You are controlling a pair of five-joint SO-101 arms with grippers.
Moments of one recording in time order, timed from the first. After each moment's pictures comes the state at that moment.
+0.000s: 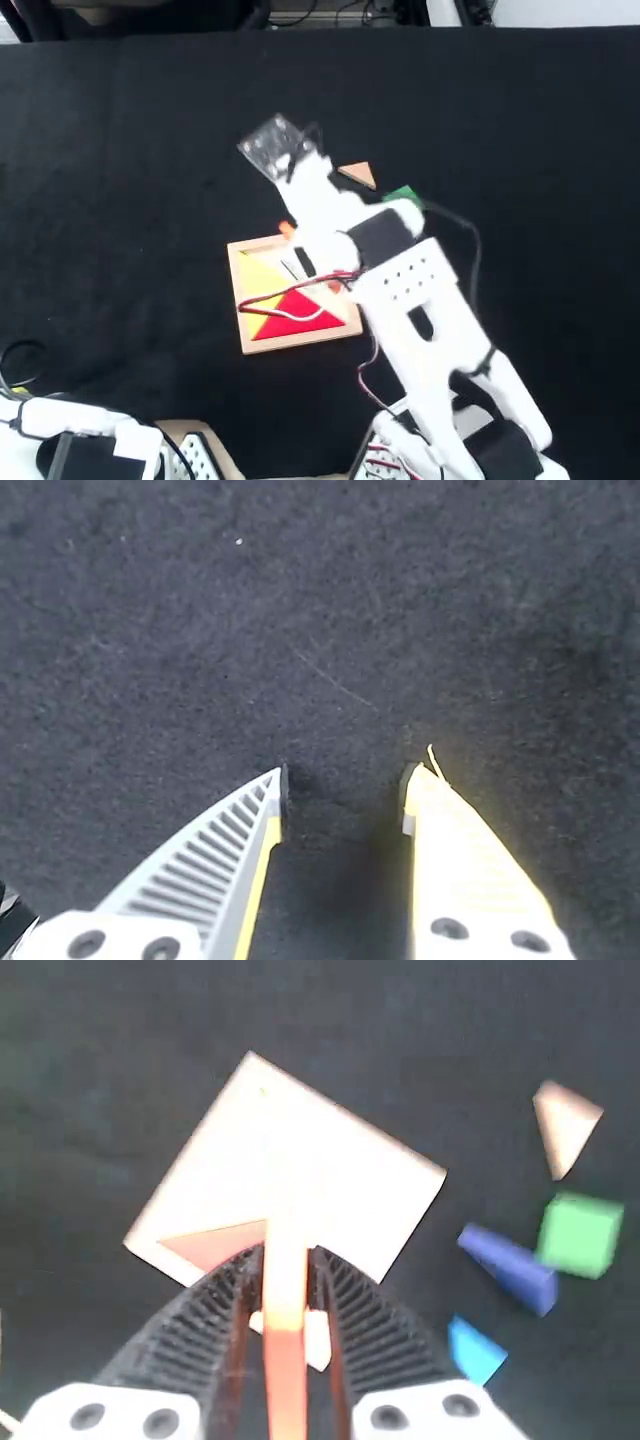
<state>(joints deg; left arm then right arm) -86.2 -27.5 68.3 46.9 -22.1 -30.0 -26.9 28.0 74.7 12.1</state>
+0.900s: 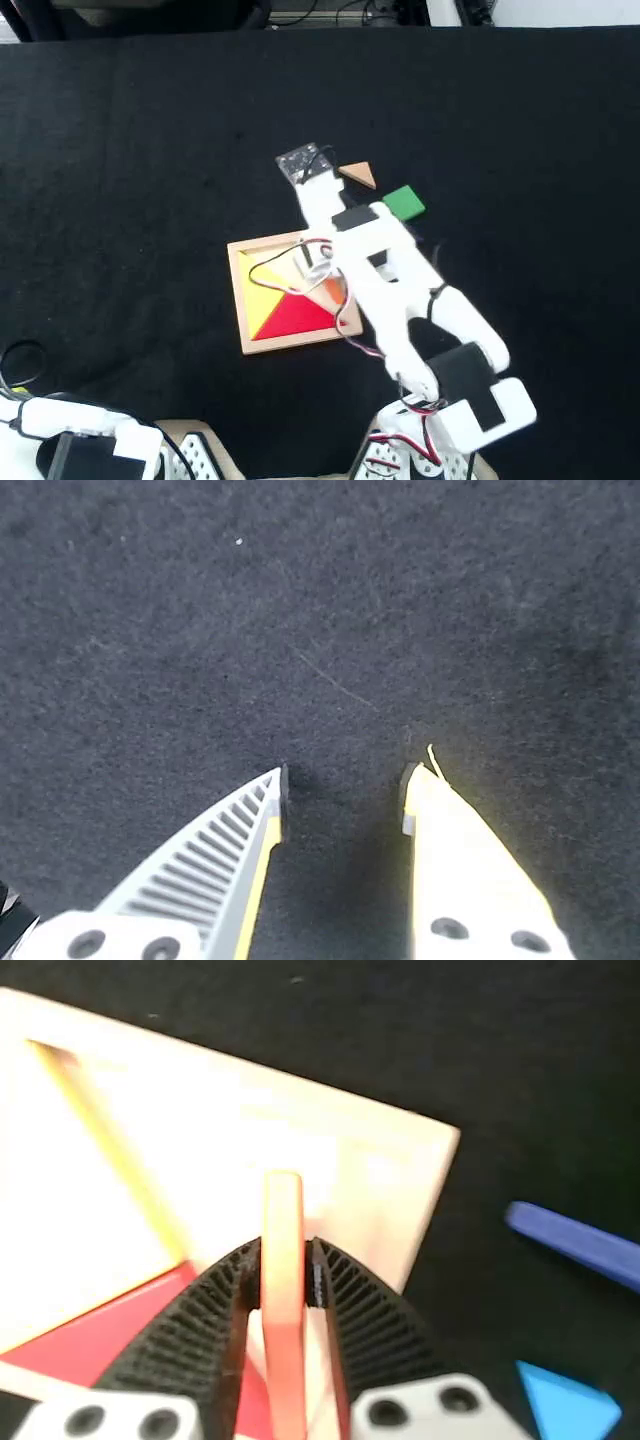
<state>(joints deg) -86.2 -27.5 68.3 46.9 -22.1 -24.7 -2.6 37.1 51.1 4.1</state>
